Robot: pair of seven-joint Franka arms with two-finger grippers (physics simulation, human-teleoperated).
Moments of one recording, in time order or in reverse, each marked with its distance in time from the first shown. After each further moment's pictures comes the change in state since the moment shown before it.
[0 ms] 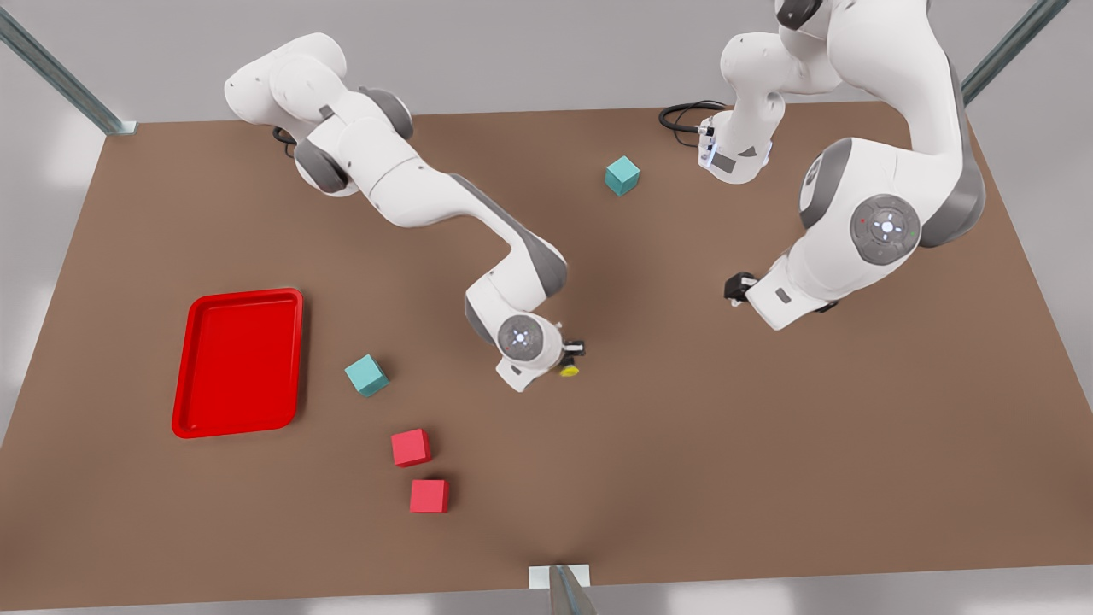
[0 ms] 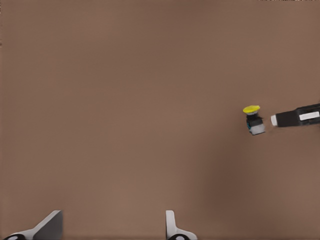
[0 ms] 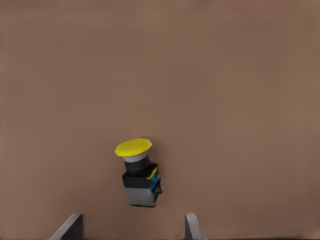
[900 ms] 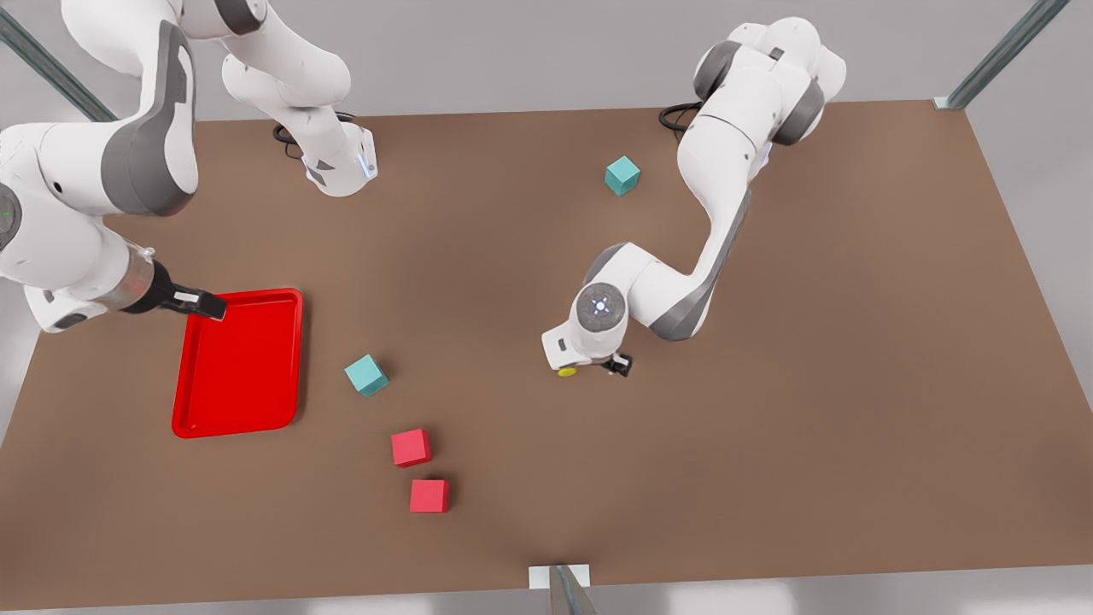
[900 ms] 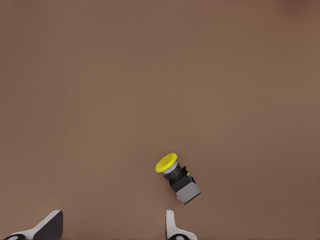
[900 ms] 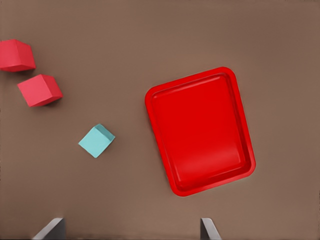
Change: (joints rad) left arm -0.383 0.504 0.020 0.174 0.070 0.392 -0.053; right arm -0.686 -0.827 0.013 -0.483 -0.300 -0.418 -0.443
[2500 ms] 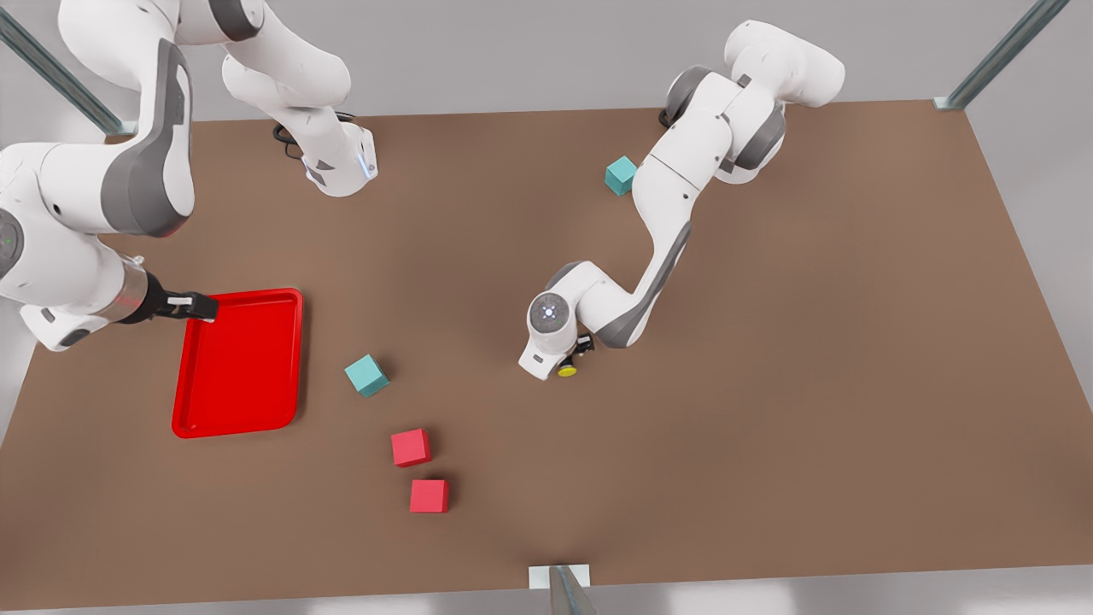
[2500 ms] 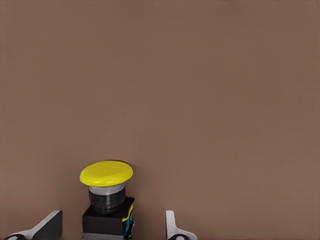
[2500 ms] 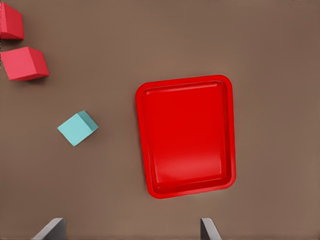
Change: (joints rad) left arm -0.106 0.169 -0.002 -0.064 0.048 0.200 -0.786; right arm -0.026 0.029 0.004 -0.012 -0.049 0.000 -0.192
